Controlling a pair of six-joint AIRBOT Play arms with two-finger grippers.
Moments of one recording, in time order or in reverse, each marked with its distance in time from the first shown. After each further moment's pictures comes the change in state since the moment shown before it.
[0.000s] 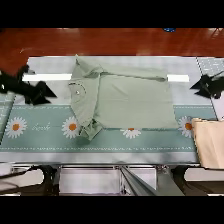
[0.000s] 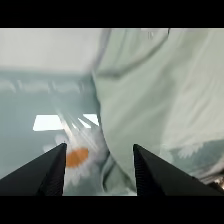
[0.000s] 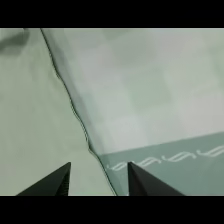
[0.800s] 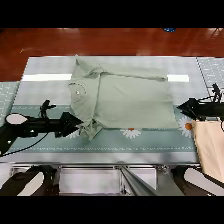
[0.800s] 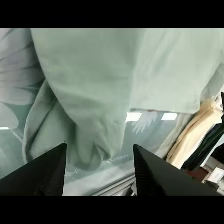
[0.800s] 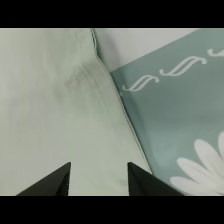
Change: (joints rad) left arm -0.269 0.438 -0.737 -0.423 0.387 -0.037; right arm -0.013 0.328 -0.563 0.174 -0.171 -0.182
